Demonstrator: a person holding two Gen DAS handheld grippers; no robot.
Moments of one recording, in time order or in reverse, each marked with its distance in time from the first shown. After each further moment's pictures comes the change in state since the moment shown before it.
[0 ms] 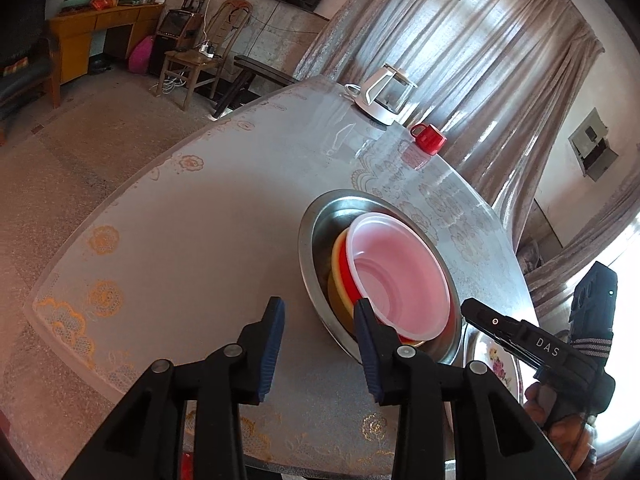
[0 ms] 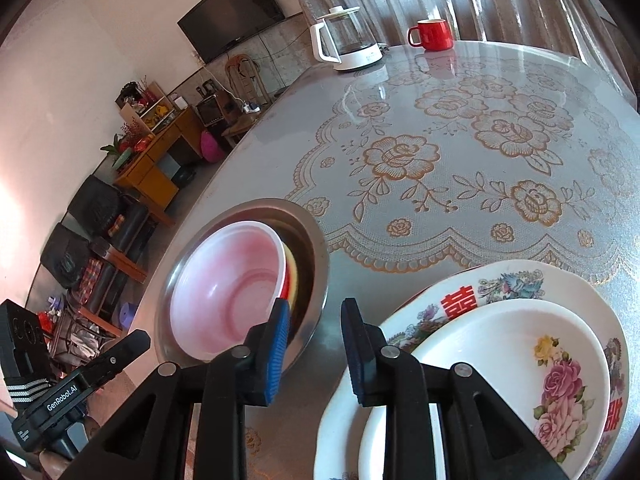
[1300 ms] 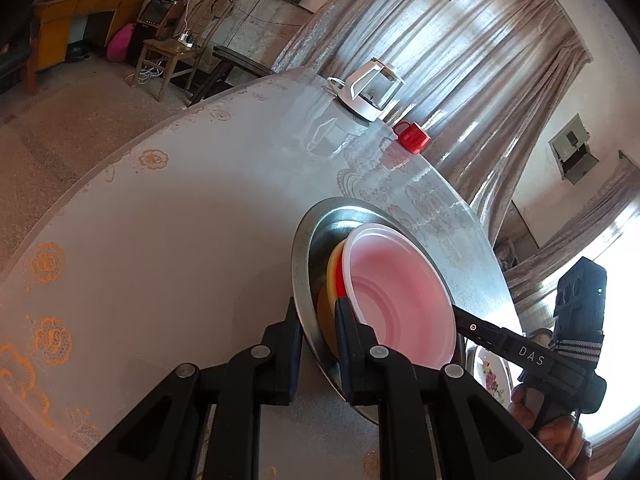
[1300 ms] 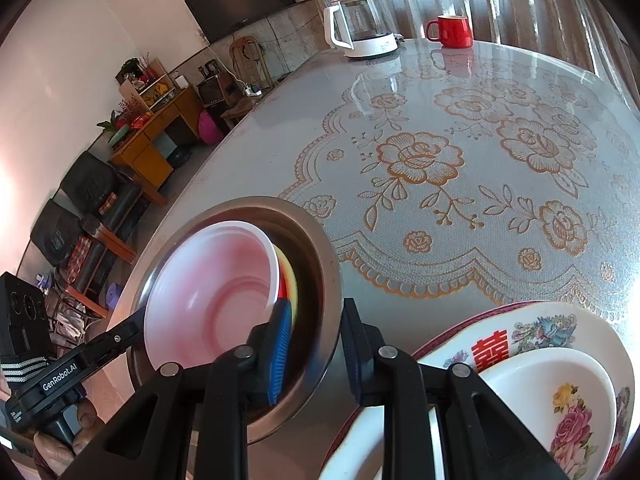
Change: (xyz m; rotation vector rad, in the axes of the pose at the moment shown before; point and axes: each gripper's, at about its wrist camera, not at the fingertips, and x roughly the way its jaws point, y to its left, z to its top) left arm 0.031 0.007 0.014 -0.010 0.023 -0.119; right arm 0.035 0.010 0.015 -0.070 0.049 -0.028
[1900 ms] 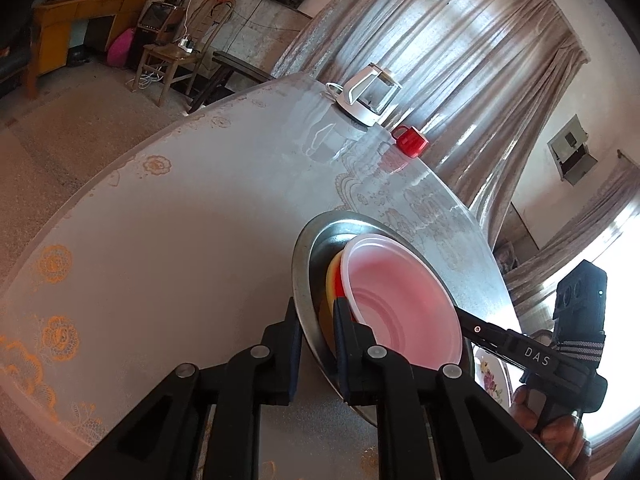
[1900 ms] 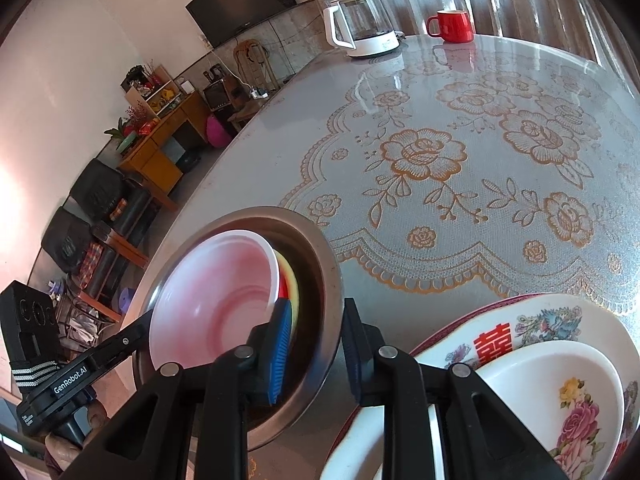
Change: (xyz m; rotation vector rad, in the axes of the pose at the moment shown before) left arm -0.008 -0.002 0.000 0.007 -0.026 -0.003; right arm -0.006 -0.003 -0.003 0.021 -0.007 0.047
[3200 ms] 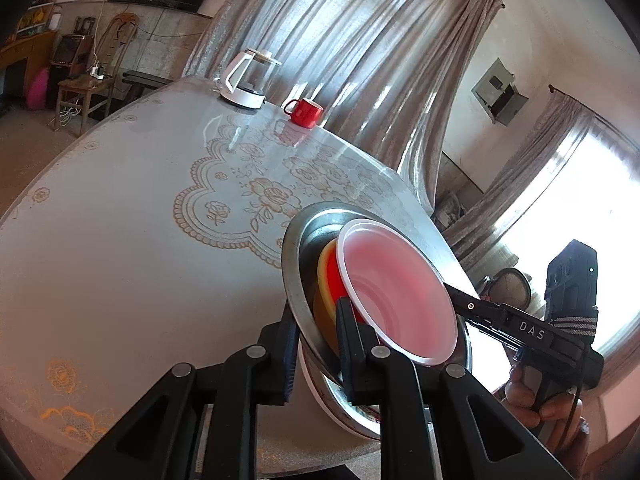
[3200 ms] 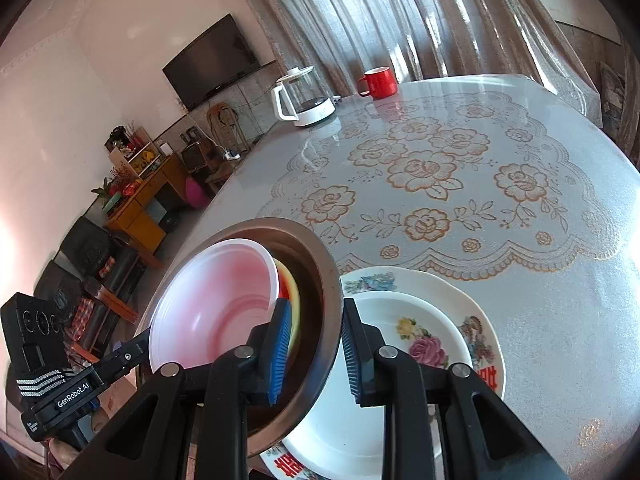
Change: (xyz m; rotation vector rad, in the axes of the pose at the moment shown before) left arm -0.007 -0.118 -0.039 0.234 0.064 -0.189; right arm -0.137 -0.062 -0.045 0.112 -0.212 -0.075
